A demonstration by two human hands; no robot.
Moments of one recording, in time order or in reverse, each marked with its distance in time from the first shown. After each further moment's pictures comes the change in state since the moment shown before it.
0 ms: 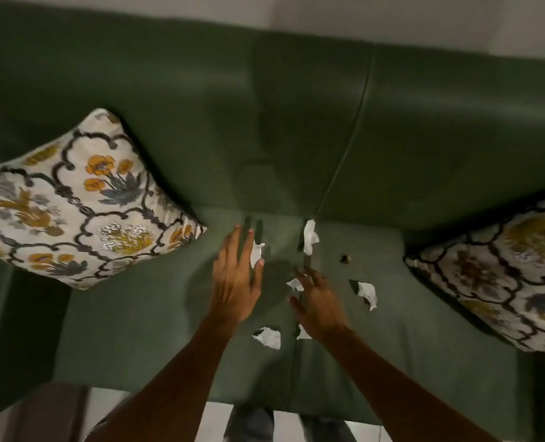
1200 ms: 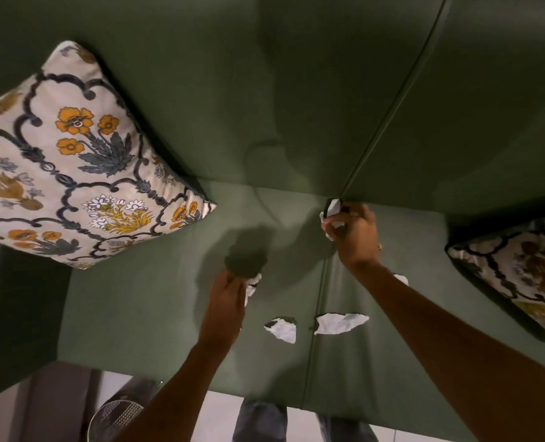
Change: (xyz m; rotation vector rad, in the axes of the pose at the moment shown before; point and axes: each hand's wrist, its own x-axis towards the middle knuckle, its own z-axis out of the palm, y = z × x) left_hand -0.069 -0.084 0.077 -0.147 -0.023 -0.193; right_hand 0.120 0.037 -0.019 0.270 0.376 -0.024
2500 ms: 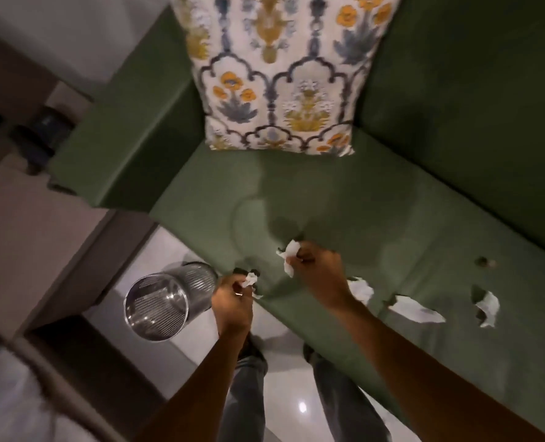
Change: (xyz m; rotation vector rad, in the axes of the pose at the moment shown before) left_hand -0.196 -0.111 -0.008 -0.503 0.517 -0.820; right_hand -0.209 -0.111 0.182 -0.069 -0.562 -0.246
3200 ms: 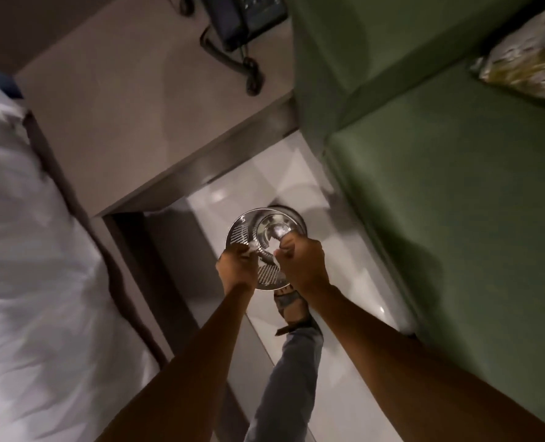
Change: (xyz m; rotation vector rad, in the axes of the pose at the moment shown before) left_hand 0.122 -0.267 -0.161 0.048 0.165 -0.470; right_hand -0.011 -0.093 0.389 -0.241 -0.343 -0.107
